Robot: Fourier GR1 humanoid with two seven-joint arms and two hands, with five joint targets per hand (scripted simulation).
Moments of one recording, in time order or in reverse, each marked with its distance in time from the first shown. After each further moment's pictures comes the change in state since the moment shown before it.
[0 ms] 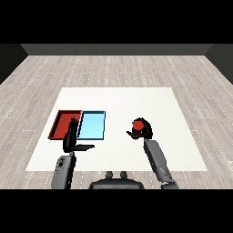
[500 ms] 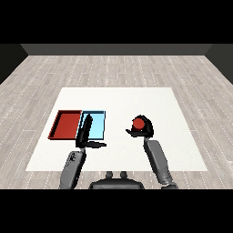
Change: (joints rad) left arm -0.097 -0.035 -0.177 0.027 -0.019 0.083 0.109; right arm 0.030 0.005 0.035 -0.185 -0.008 -0.026 0.080
